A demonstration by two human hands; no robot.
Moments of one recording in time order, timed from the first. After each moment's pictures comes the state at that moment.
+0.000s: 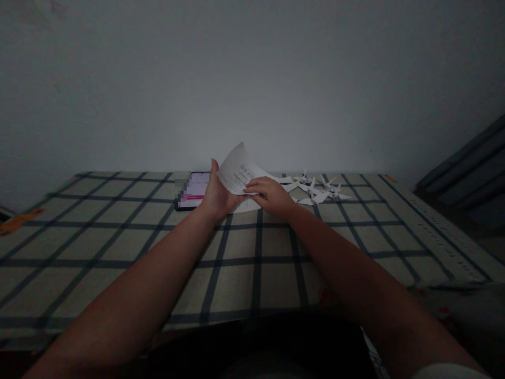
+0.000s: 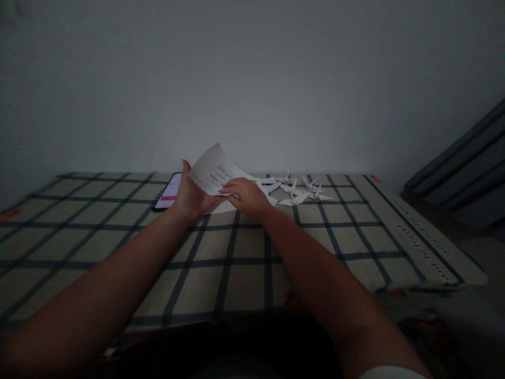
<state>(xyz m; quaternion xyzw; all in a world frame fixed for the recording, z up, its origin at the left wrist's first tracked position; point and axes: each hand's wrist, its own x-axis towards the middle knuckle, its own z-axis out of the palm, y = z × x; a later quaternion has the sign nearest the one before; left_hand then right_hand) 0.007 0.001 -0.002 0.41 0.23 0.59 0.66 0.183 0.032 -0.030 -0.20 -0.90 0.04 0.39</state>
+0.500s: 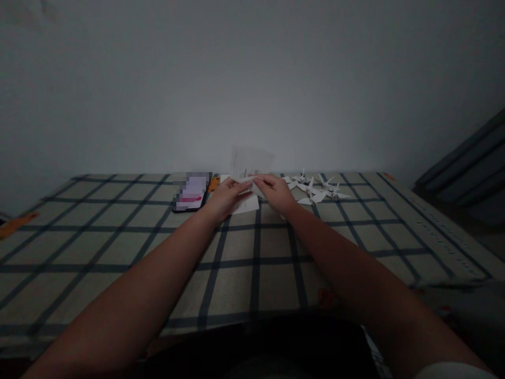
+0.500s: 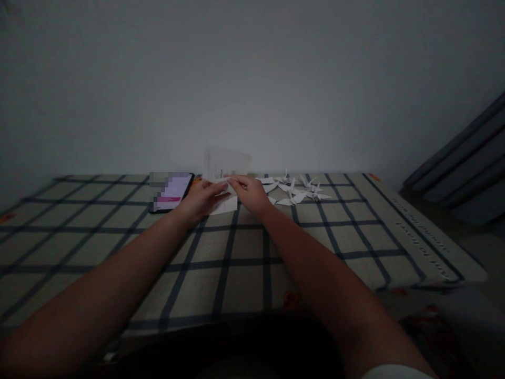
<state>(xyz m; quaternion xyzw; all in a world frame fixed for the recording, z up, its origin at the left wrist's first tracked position) 0.013 0.009 -0.026 0.48 0.35 0.56 0.57 0.181 0.027 -0.024 -0.32 -0.75 0.28 0.51</state>
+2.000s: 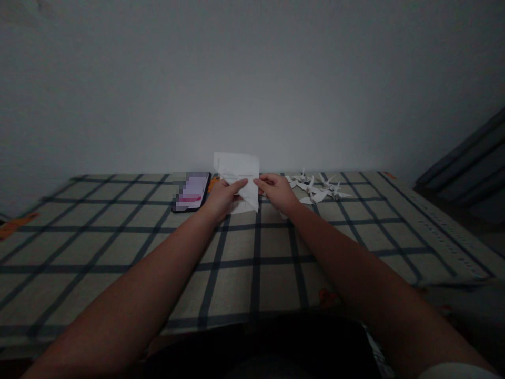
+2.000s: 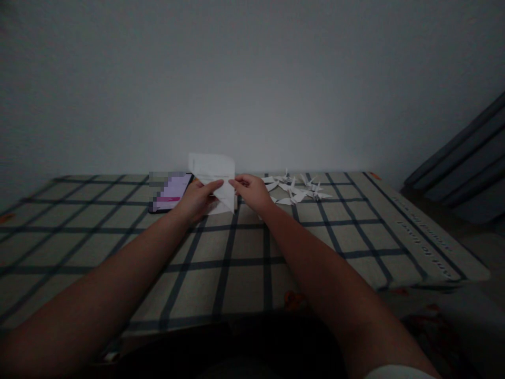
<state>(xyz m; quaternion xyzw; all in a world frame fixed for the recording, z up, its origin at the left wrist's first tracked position) 0.011 0.008 -0.027 0.46 0.40 0.59 0.53 0.181 0.030 -0.023 -0.37 -0.67 0.40 0.50</state>
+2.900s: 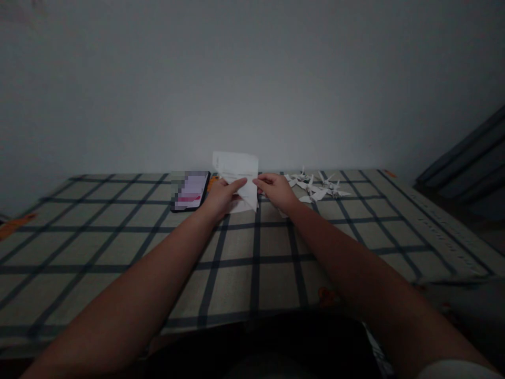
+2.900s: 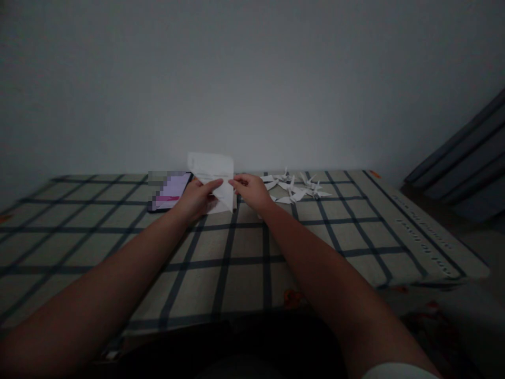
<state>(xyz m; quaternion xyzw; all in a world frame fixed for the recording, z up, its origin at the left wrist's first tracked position) 0.011 0.011 -0.030 0.45 0.41 0.59 0.53 0.184 0.032 -0.024 -0.38 -0.69 0.39 0.47</state>
